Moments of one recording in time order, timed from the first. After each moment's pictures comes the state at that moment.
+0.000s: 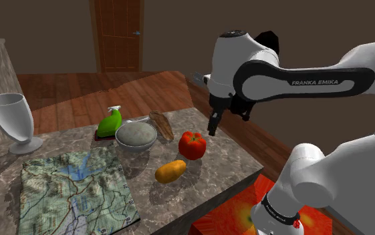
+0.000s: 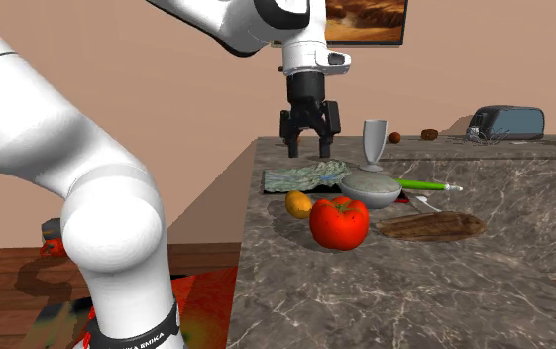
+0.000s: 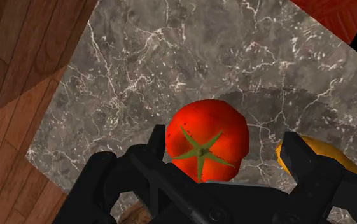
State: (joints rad) arm 0.17 -0.61 0.16 -2.44 -0.10 1.75 0.01
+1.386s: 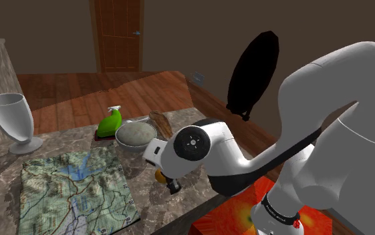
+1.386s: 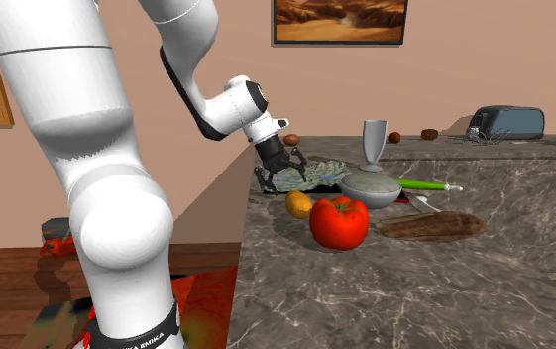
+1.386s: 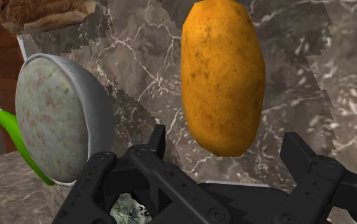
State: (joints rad) arm 0.31 -0.15 0.51 -2.47 -0.60 2.31 0.04
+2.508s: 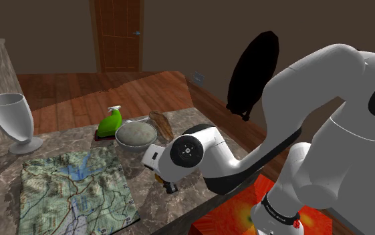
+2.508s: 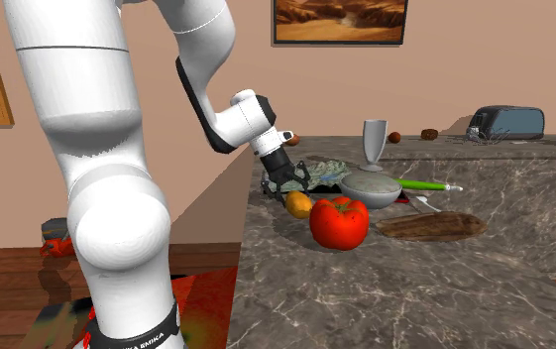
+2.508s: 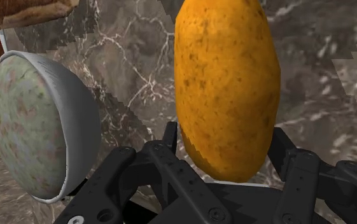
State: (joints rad) arm 0.27 -0.05 0.51 -2.48 -0.73 2.38 0.11
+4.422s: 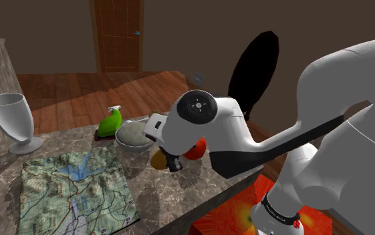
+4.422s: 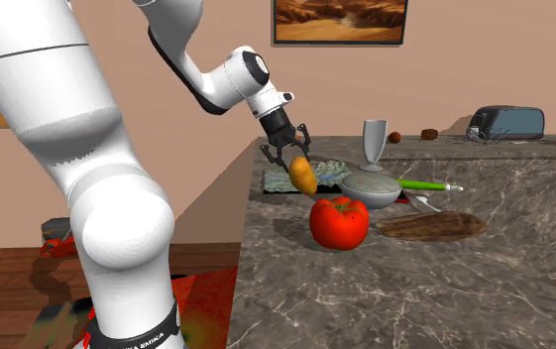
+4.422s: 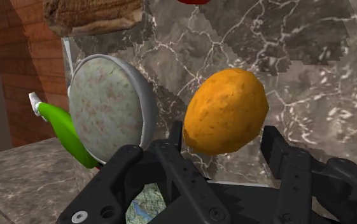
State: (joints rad) arm 0.32 -0.26 0.47 -2.39 -0.48 2.19 -0.16
